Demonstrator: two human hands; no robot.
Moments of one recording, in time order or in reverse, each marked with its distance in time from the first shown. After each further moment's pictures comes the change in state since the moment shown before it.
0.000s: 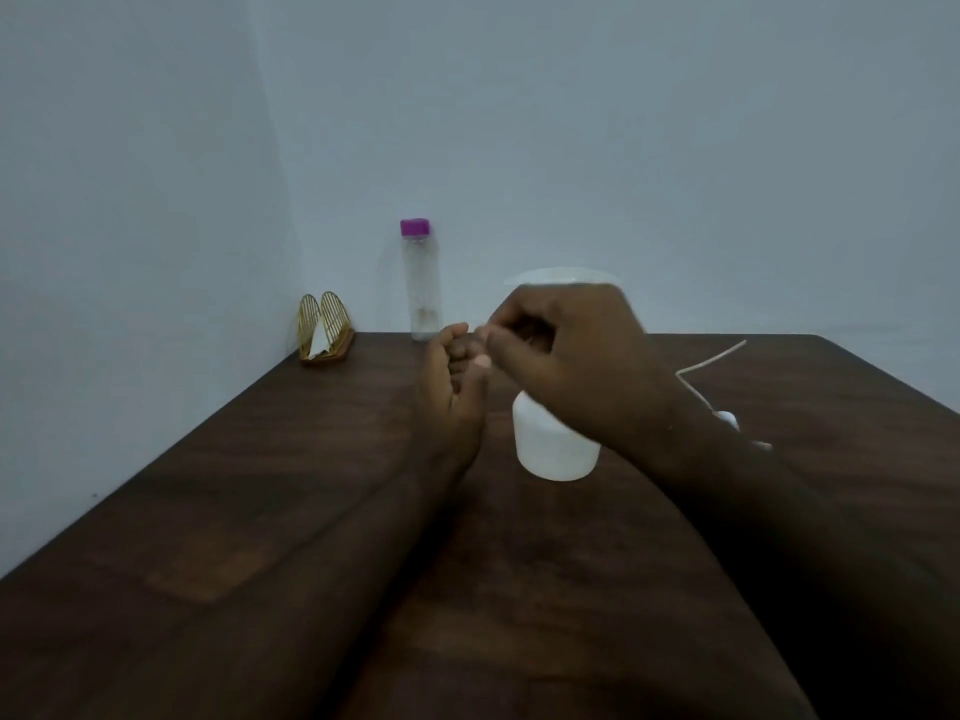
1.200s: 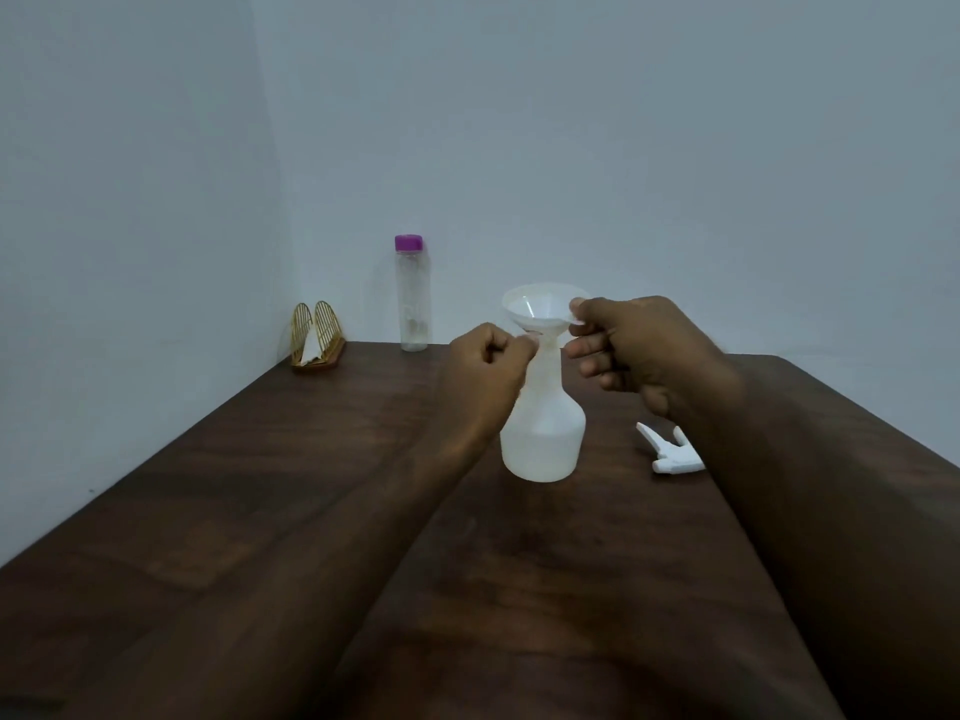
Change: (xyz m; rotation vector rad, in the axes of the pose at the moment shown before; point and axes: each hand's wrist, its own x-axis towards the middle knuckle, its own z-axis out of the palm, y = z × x) left_hand 0.006 0.061 0.025 0.061 -0.091 -0.165; right_hand 0.009 0.039 -0.039 0.541 0.042 0.837
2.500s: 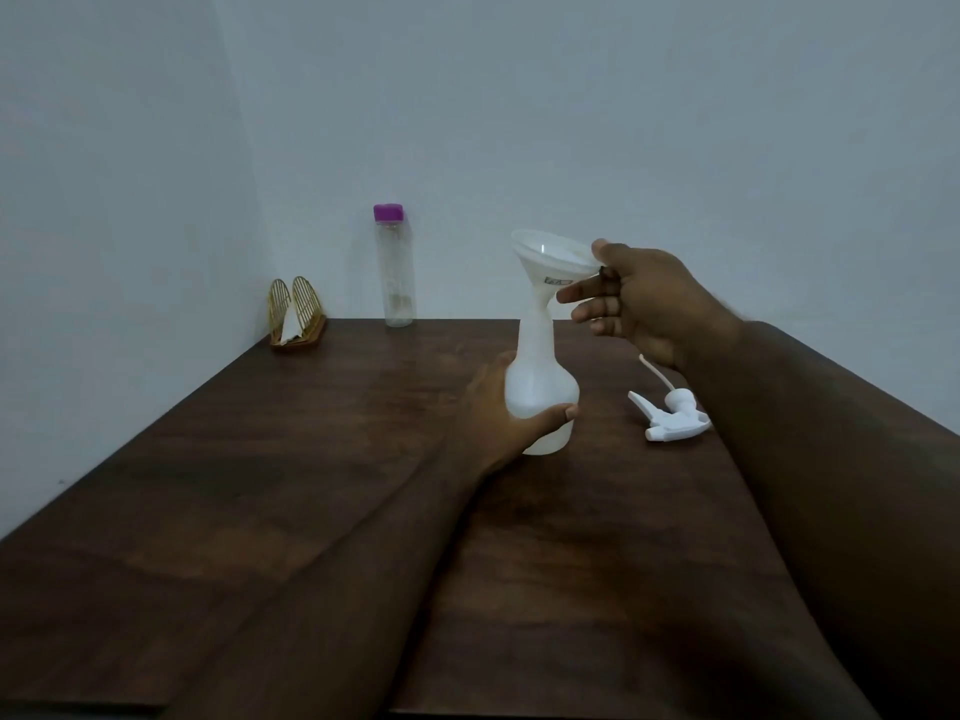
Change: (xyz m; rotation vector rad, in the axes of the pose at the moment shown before) left_hand -0.013 -0.079 0.021 0.306 -0.317 -0.015; right_hand 0.035 0.011 -0.011 0.114 -0.091 -0.076
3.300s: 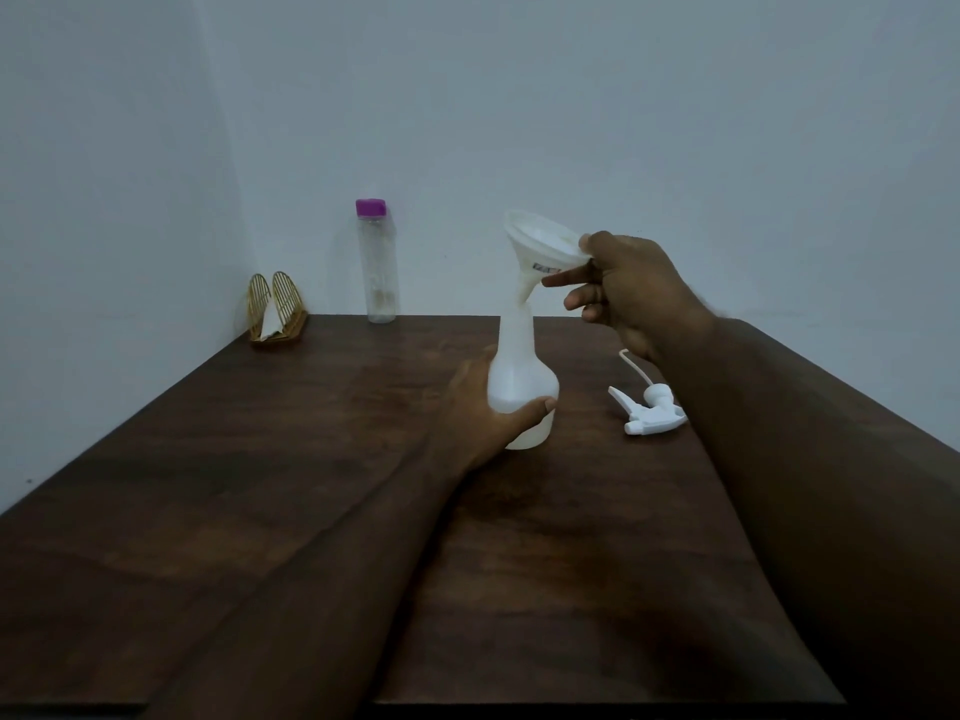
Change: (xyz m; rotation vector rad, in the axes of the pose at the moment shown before) left_hand 0.002 -0.003 0.003 0.024 0.032 0.008; right_hand -0.002 -0.003 0.001 -0.007 0.100 -0.070
